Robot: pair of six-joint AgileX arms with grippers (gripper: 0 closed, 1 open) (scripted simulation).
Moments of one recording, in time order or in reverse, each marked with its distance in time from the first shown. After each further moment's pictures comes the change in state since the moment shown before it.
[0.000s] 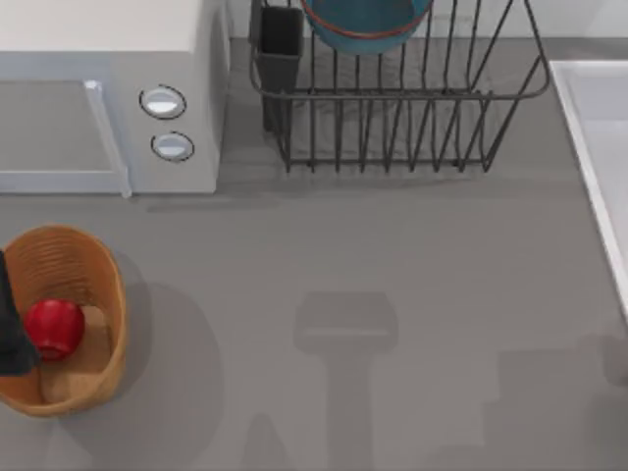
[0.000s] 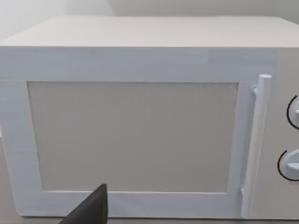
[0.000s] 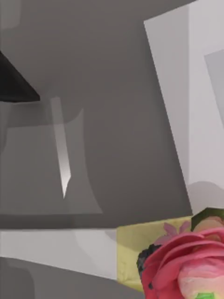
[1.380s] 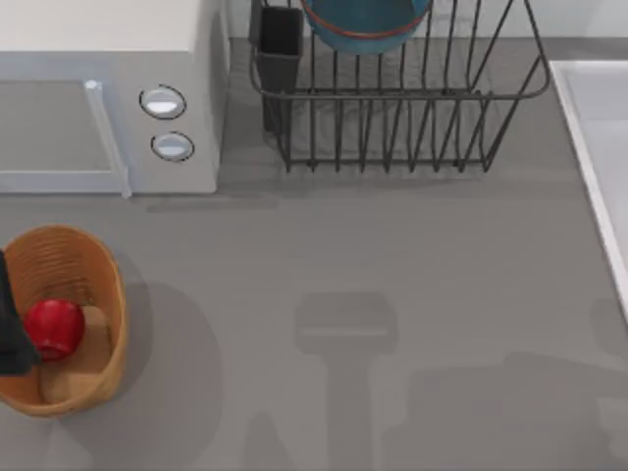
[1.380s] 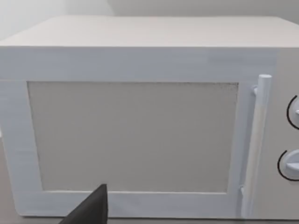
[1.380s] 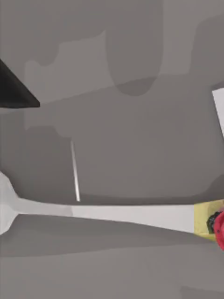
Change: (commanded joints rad) left arm 0.000 0.000 0.000 0.000 0.000 0.000; right arm -0.007 -0.234 0.244 -0.476 0.000 -0.017
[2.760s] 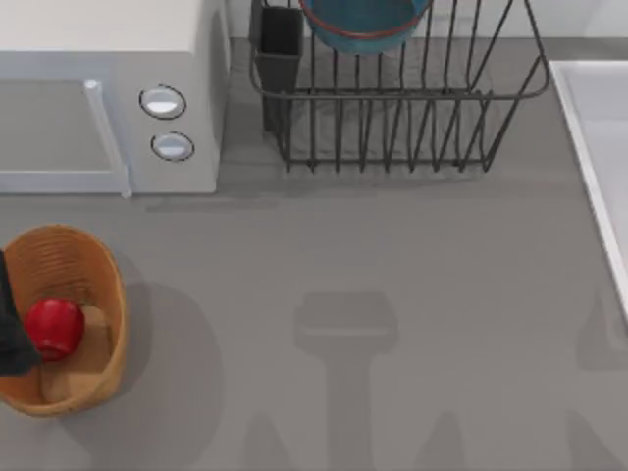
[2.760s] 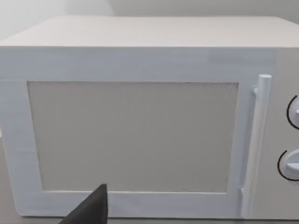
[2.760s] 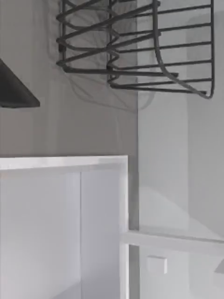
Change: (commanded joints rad) left arm 0.000 0.000 0.000 0.000 0.000 0.000; right arm 0.109 -1.248 -0.769 0.938 0.014 -0.115
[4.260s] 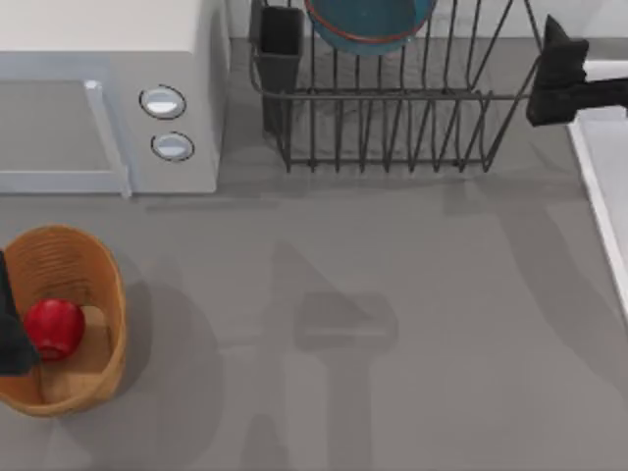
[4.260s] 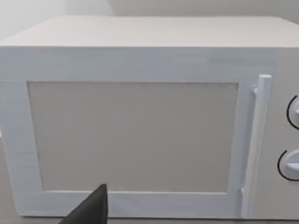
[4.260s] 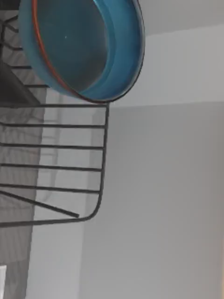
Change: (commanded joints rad) left arm 0.000 0.000 0.000 0.000 0.000 0.000; right arm 0.383 1.119 0.581 0.574 0.253 0.012
